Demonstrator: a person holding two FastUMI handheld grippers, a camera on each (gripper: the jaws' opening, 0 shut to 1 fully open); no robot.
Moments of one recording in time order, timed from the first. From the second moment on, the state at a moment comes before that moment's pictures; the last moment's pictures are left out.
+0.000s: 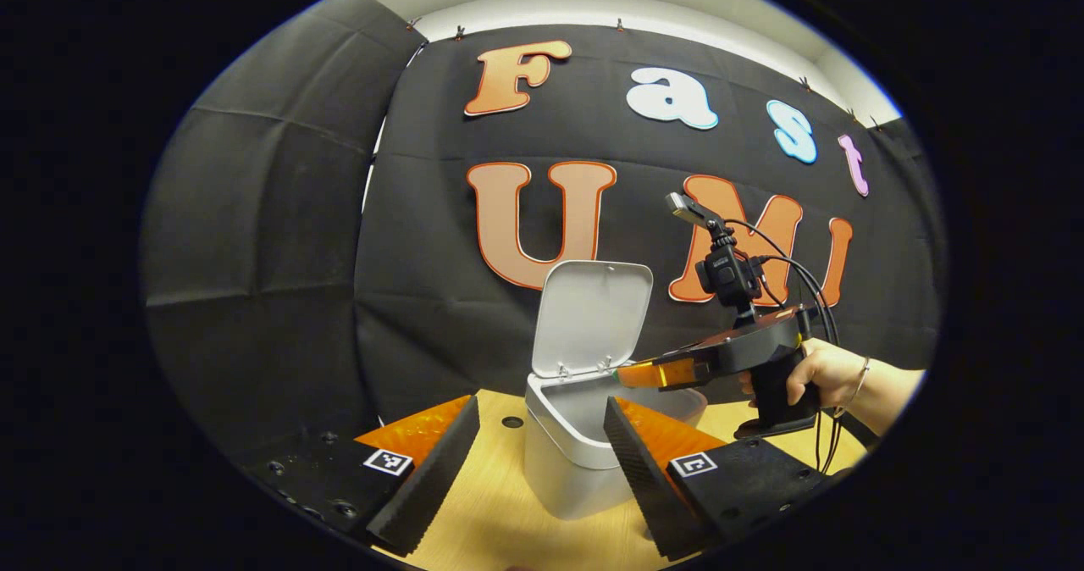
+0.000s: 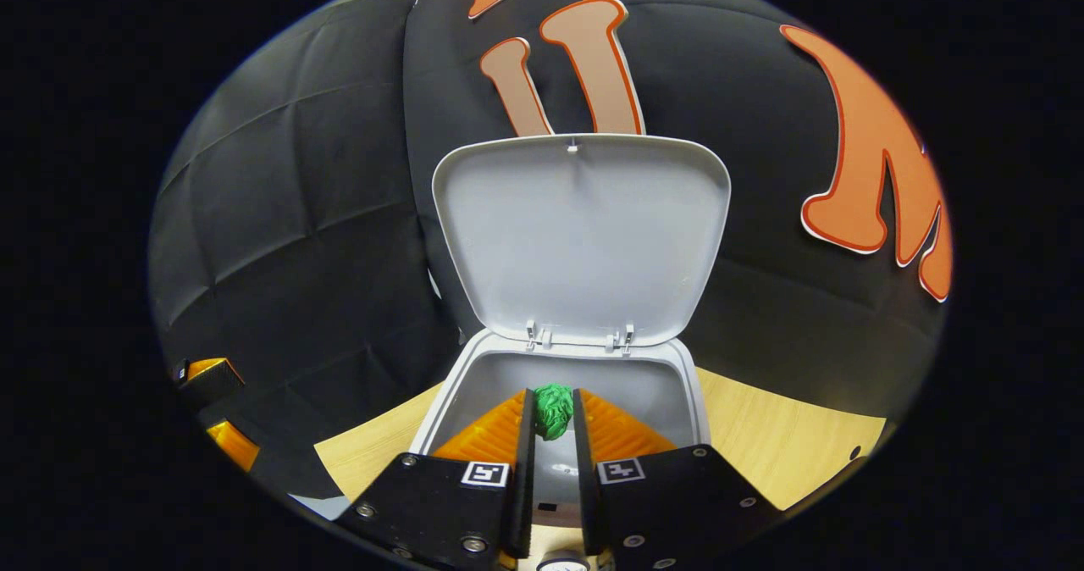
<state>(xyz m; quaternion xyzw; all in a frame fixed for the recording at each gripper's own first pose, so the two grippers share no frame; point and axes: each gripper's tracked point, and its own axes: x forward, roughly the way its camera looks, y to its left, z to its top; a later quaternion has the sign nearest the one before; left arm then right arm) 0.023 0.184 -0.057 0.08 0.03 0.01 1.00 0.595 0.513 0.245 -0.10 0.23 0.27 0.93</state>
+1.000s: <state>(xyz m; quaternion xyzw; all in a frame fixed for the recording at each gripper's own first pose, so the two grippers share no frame) 0.044 0.127 -0.065 0.09 0.04 -0.04 0.99 0.559 0.441 0.300 -0.06 0.17 0.27 0.95</state>
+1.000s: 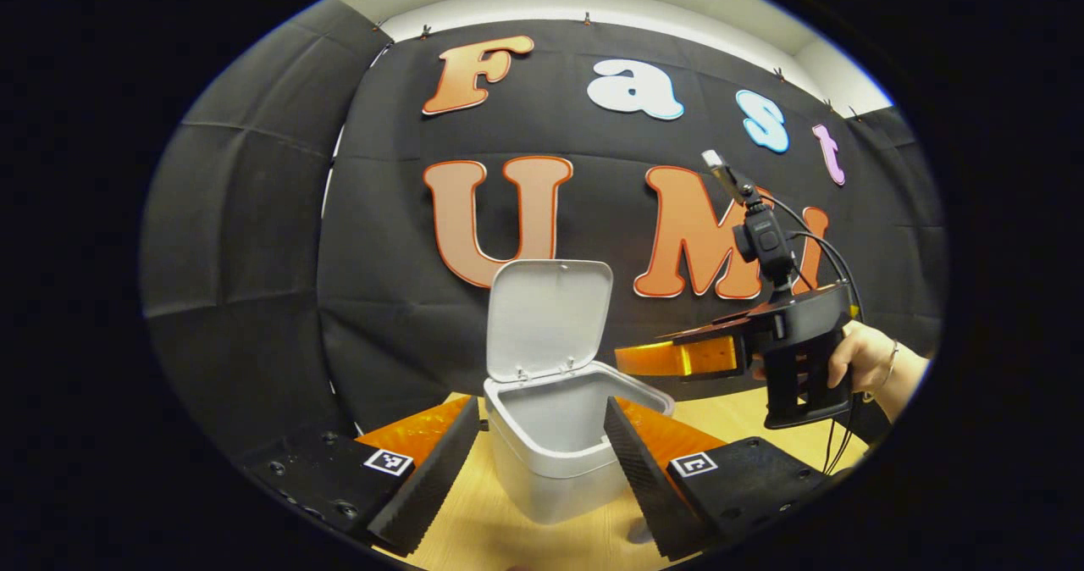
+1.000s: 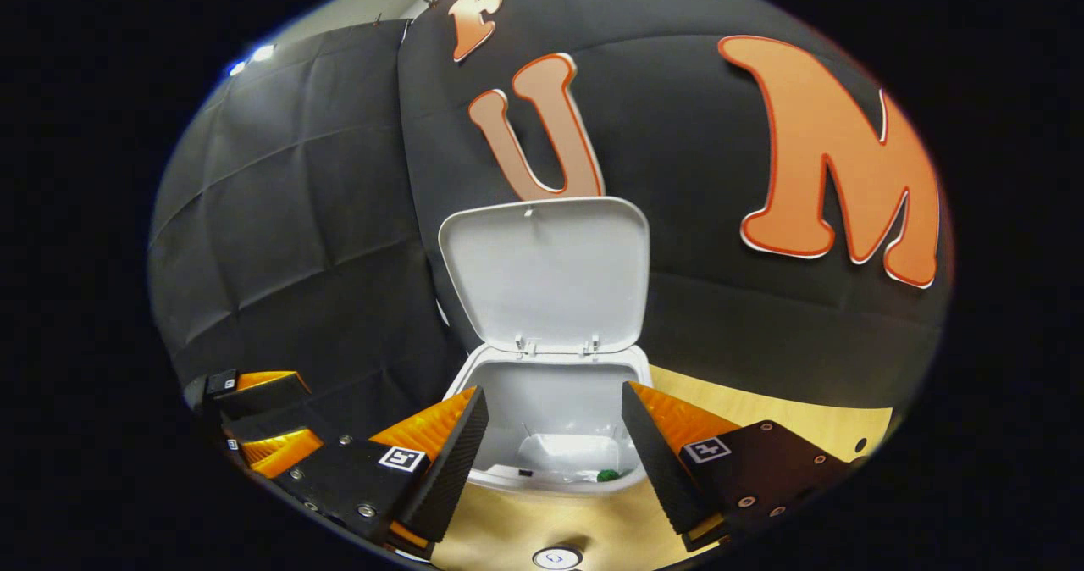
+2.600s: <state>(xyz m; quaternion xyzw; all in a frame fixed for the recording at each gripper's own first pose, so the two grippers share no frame) 0.053 -0.035 -0.205 0.11 0.12 -0.20 0.97 0.435 0.120 0.274 -0.01 0.11 -0.04 0.99</state>
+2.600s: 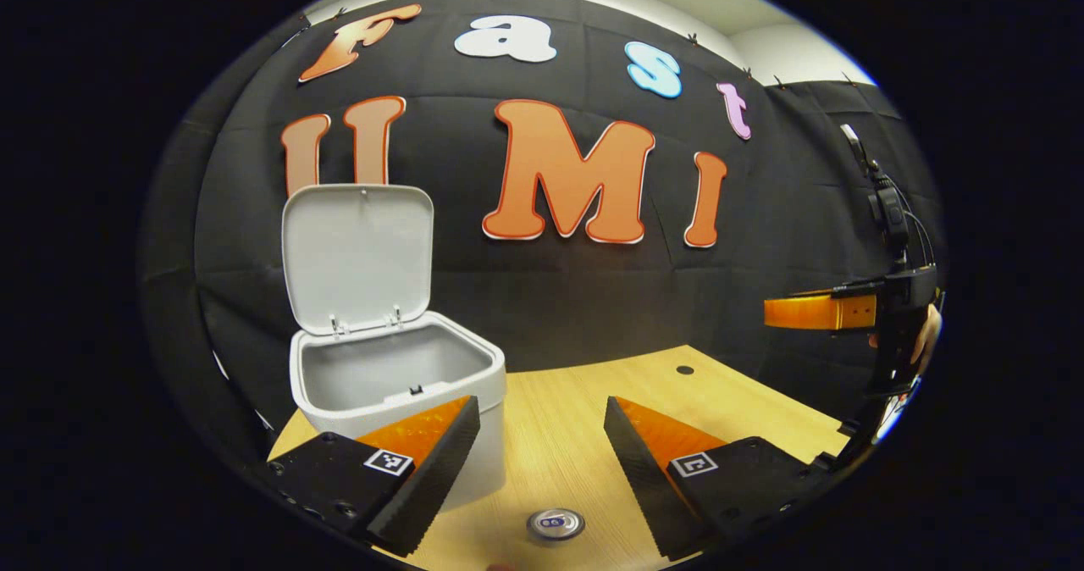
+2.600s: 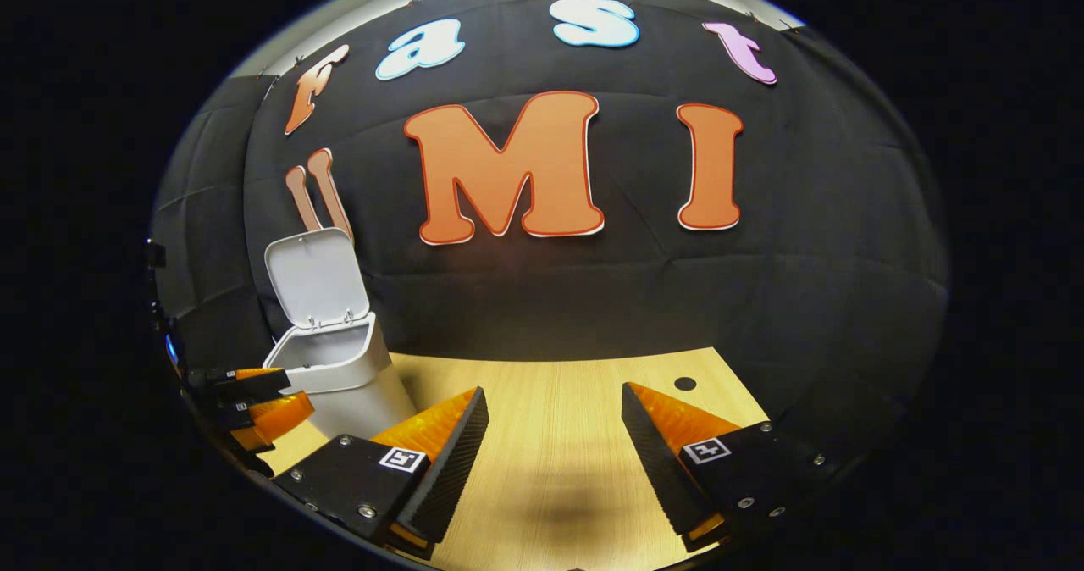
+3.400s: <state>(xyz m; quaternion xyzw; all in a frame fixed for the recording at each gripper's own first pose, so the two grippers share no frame) 0.053 -0.022 -0.383 0.12 0.29 -0.19 0.93 0.435 0.101 0.216 0.01 0.18 -0.04 0.98</state>
